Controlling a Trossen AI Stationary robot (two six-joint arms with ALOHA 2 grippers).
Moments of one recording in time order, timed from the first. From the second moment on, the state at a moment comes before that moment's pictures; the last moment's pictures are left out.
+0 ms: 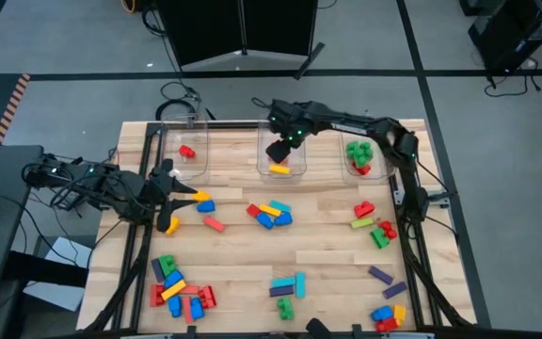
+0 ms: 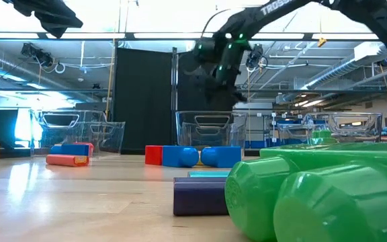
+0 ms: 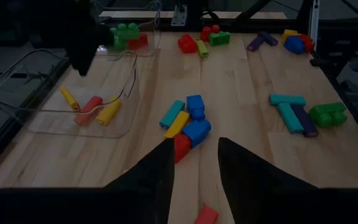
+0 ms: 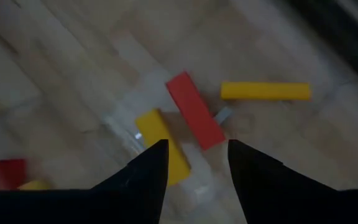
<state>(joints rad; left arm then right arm) -0.30 0.52 0.71 -0.65 -0.35 -0.16 -0.47 2.05 1.80 -0.96 -0.03 0.32</state>
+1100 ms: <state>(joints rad) -0.30 0.52 0.71 -0.56 -0.35 -0.17 0.09 1.72 1.73 -1.12 0.35 0.40</state>
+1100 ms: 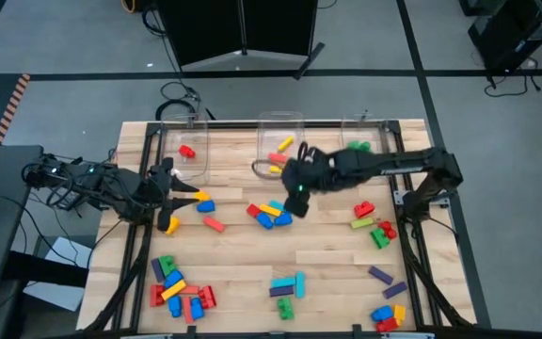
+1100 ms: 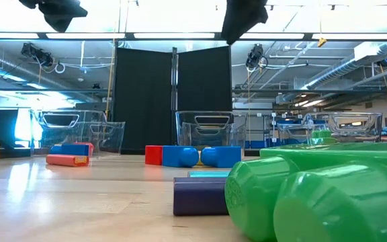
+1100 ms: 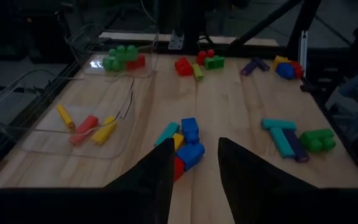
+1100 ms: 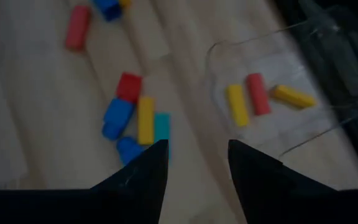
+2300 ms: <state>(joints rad) -0.30 0.59 0.71 -0.39 -0.39 -0.22 0.07 1.79 1.16 -0.38 0.10 0.05</state>
